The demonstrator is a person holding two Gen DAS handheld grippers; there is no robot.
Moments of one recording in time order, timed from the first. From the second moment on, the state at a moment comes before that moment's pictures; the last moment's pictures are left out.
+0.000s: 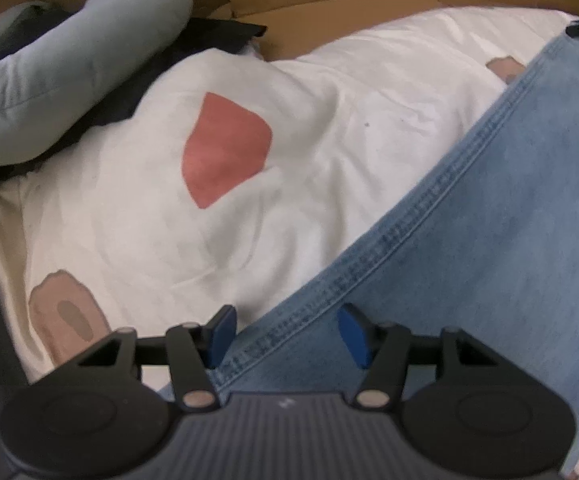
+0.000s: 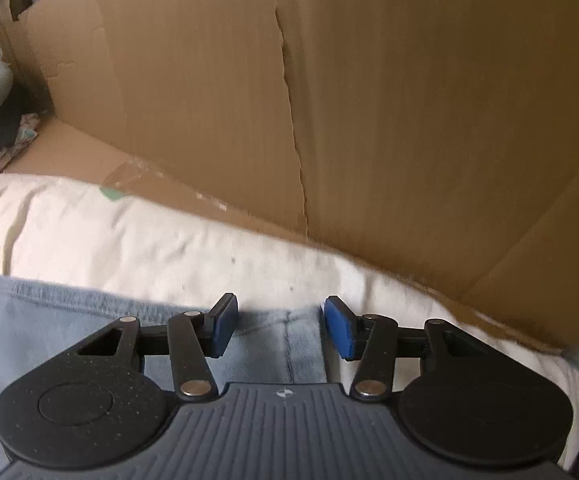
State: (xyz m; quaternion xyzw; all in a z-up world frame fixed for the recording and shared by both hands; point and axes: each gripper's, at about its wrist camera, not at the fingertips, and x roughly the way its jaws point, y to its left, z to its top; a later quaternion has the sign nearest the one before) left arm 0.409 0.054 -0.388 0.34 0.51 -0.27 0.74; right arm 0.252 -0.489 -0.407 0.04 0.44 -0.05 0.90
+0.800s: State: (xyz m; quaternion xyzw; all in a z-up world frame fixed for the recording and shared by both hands) left arm 0.430 0.064 -0.365 0.33 0.53 -0.33 0.71; right arm 0.237 -0.467 -0.368 -0.03 0.36 -0.05 0.93
